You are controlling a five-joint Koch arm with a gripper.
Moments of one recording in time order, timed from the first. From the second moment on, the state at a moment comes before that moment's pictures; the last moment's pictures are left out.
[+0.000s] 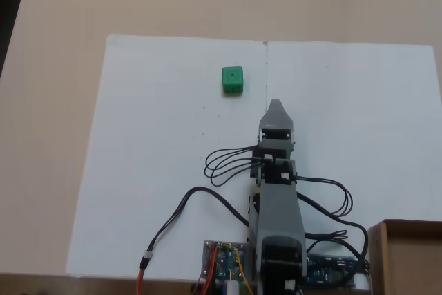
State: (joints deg) arm 1.1 129.5 166.7 -18.4 -1.4
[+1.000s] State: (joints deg) arm -20.9 107.8 111.8 69.0 18.8
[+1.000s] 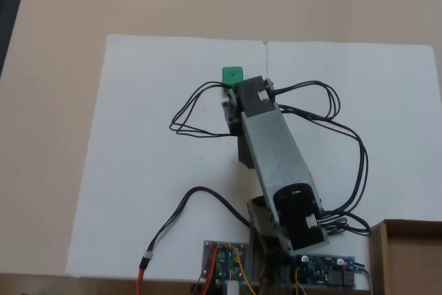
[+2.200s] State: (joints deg) arm -23.5 67.9 70.3 60.8 29.6
